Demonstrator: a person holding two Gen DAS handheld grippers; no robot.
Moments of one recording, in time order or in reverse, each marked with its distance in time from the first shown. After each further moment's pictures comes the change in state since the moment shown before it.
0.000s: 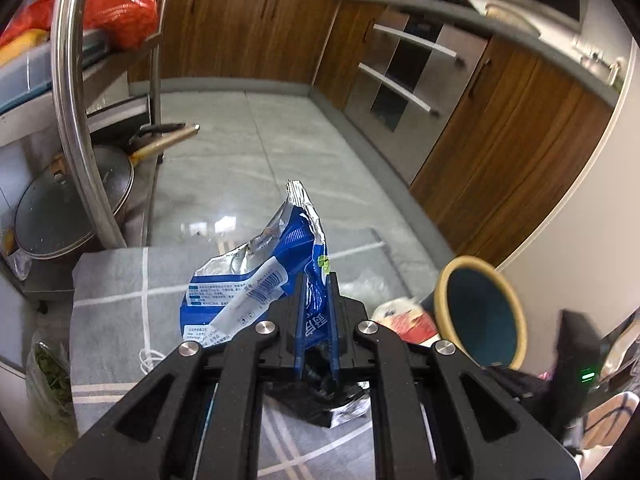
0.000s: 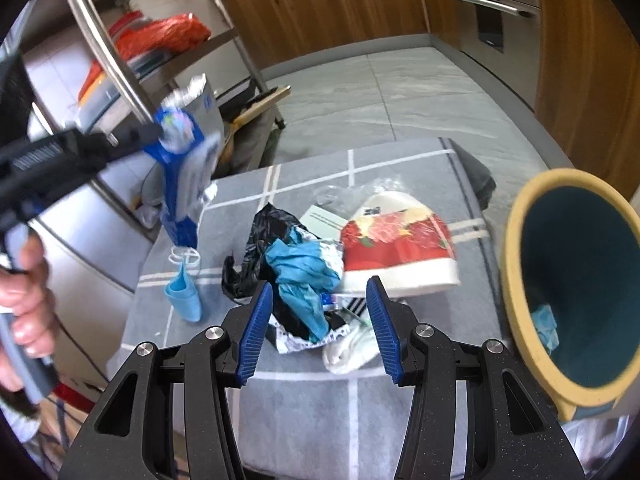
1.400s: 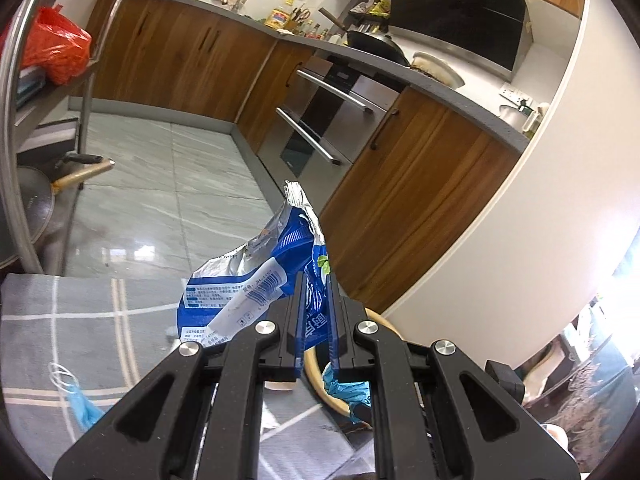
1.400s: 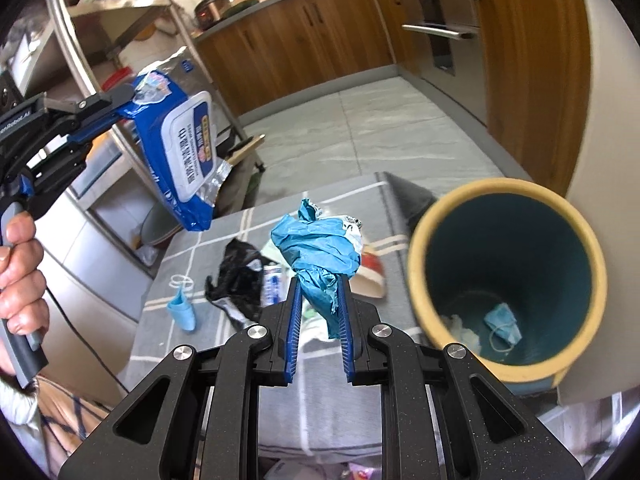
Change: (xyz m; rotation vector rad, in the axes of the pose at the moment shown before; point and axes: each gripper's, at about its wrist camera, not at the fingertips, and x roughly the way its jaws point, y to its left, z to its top) left arm -0.046 -0.082 0.021 -0.037 -0.131 -0.318; right arm -0.100 -0.056 -0.023 0.104 -0.157 -0.028
